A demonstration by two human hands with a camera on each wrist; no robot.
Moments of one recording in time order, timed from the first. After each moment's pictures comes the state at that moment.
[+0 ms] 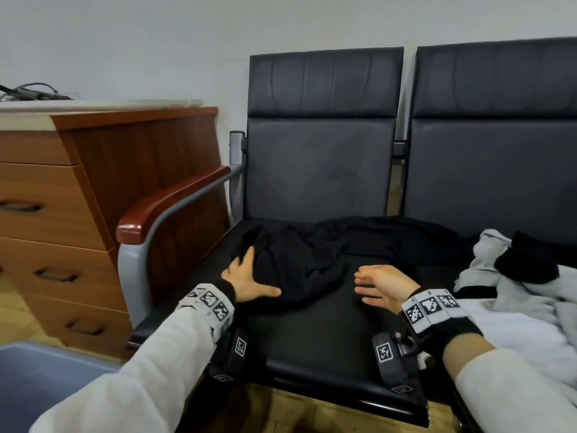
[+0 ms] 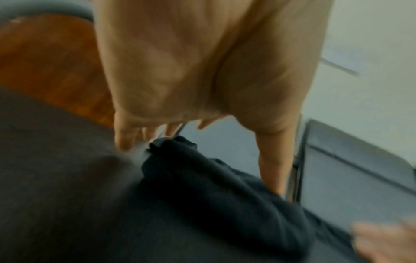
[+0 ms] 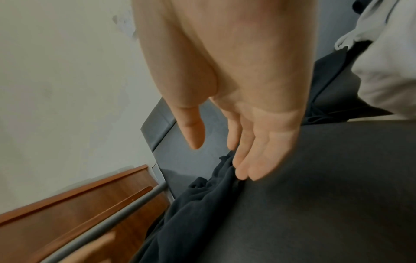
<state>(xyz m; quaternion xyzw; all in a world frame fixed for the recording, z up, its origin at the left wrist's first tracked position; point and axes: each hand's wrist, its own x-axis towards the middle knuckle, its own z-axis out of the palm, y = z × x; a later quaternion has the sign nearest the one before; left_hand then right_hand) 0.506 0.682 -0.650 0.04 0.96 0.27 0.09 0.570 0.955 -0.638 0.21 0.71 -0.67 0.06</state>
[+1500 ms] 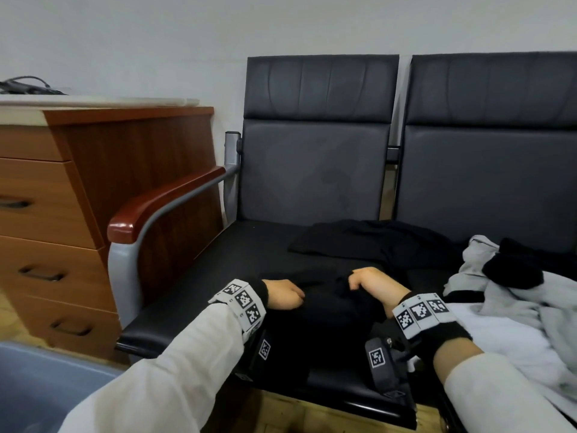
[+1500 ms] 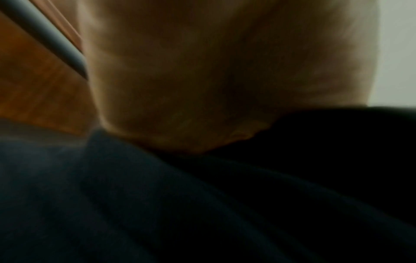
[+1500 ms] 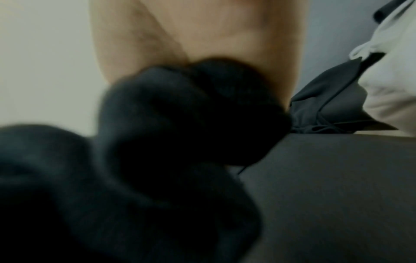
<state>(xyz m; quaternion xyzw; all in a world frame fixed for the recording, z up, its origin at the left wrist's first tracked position) 0.530 0.750 -0.636 0.23 0.91 0.21 0.26 0.571 0.953 -0.628 0.11 0.85 -0.52 0.08</state>
